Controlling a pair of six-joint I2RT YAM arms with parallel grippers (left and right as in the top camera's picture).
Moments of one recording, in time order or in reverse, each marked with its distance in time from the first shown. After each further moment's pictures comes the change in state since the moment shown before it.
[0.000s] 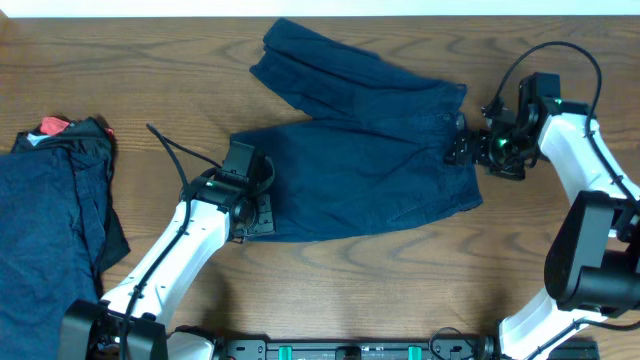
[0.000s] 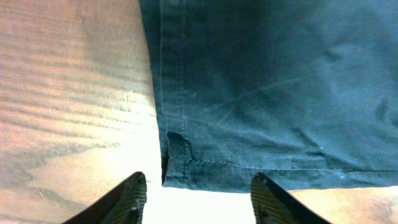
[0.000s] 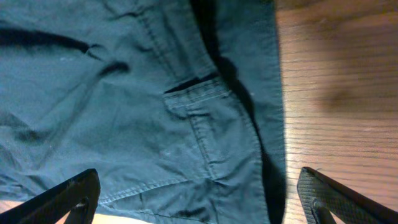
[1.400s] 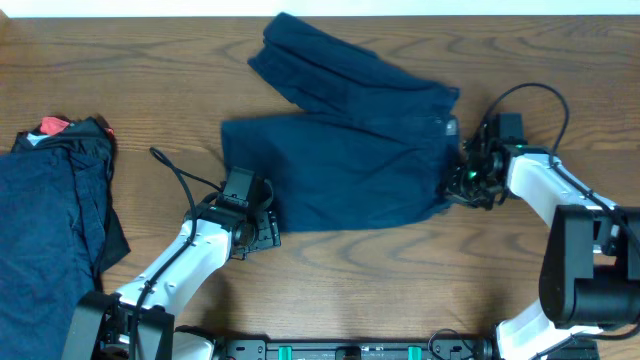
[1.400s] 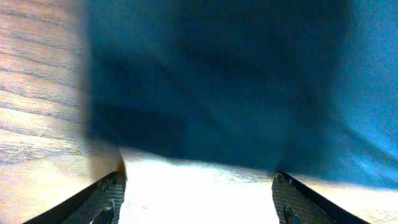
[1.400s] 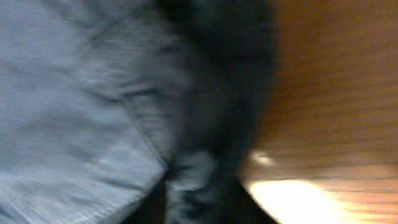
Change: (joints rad) left arm 0.000 0.004 -0.206 0.226 0.000 -0.068; right arm 0.114 -0.068 -0.339 0.307 0.014 0.305
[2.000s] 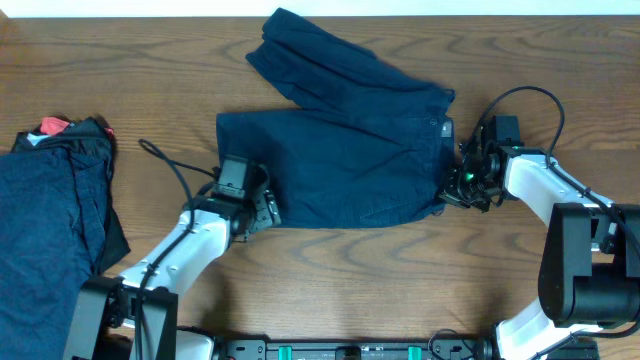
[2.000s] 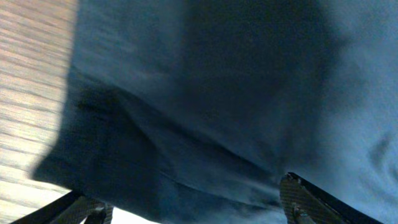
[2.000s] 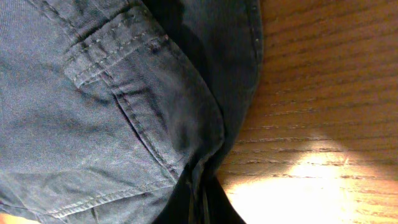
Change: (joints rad) left arm 0.065 0.063 0.034 0.144 -0.025 -0.056; right arm 0.002 0.005 -0.005 0.003 -0.030 0.004
